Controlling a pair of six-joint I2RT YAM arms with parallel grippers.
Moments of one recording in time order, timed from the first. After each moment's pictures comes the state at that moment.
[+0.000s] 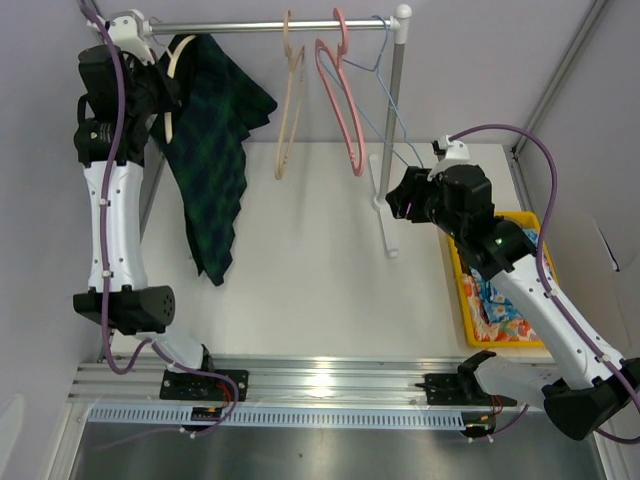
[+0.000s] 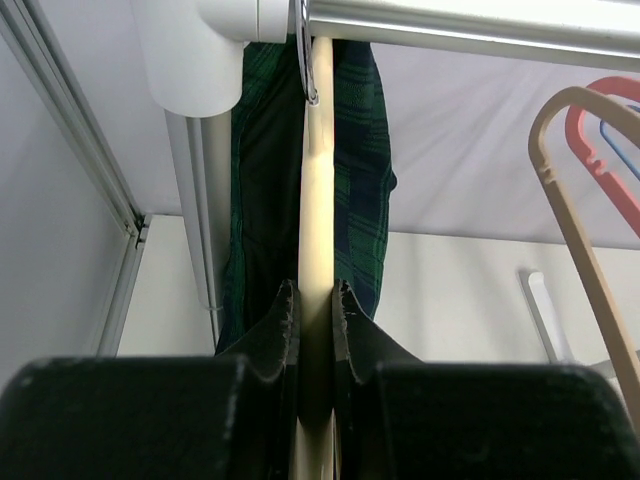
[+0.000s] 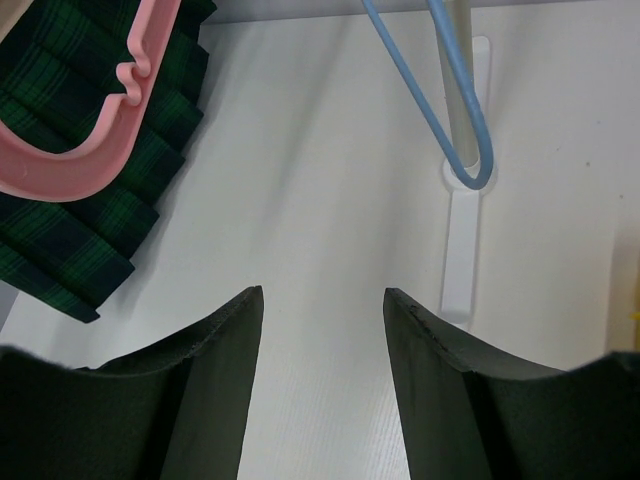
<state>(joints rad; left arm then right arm) 0.07 1.65 2.19 -0.70 0.09 -0.12 0.53 1.12 1.27 -0.49 0.10 0.39</state>
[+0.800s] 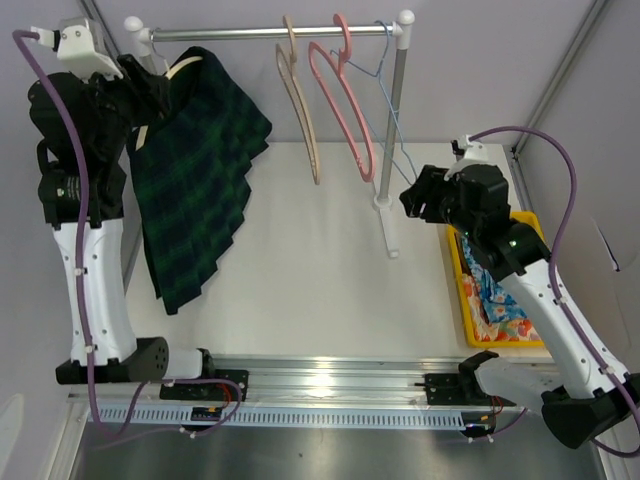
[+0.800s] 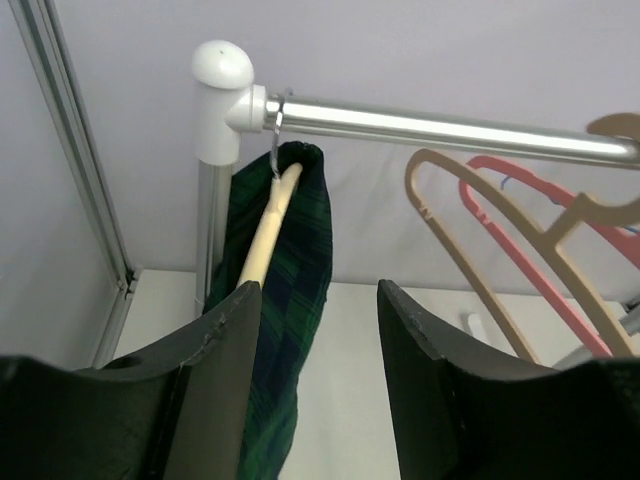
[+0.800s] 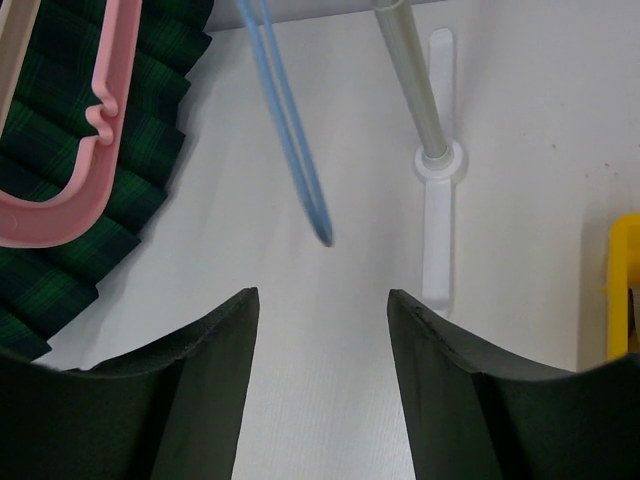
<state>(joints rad) 0.06 1.37 2.06 -0.64 0.11 -0.18 0.45 1.09 1.27 -0.54 0.06 0.40</state>
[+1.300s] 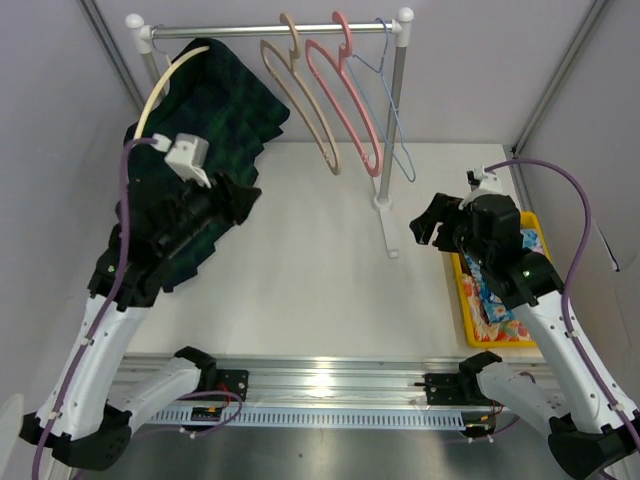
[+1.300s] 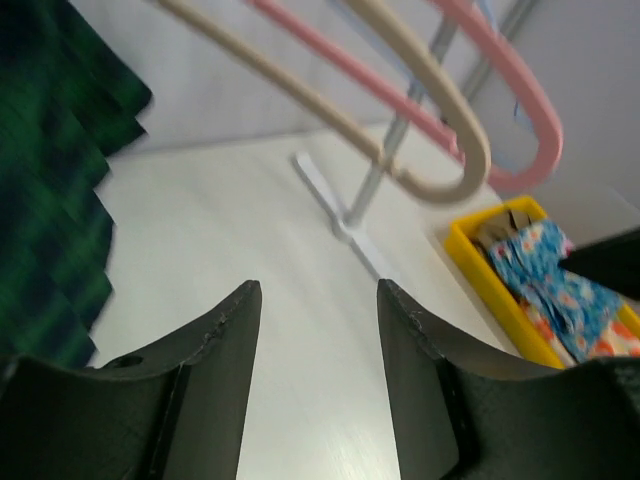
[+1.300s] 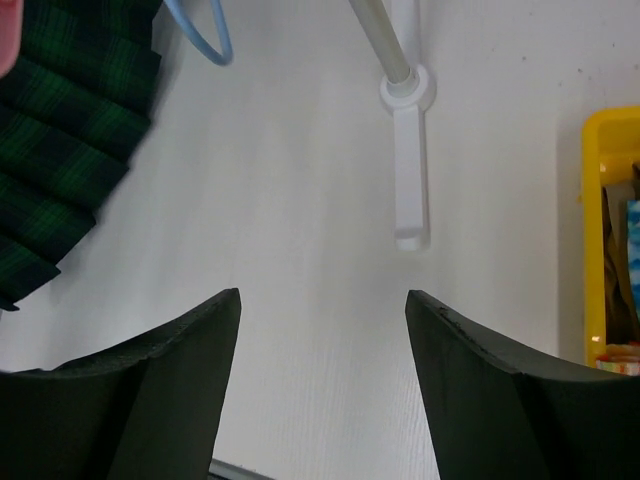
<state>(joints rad) -0.36 0.93 1.39 -0.54 0.13 -0.26 0.40 0.92 1.12 -0.63 0.04 0.46</state>
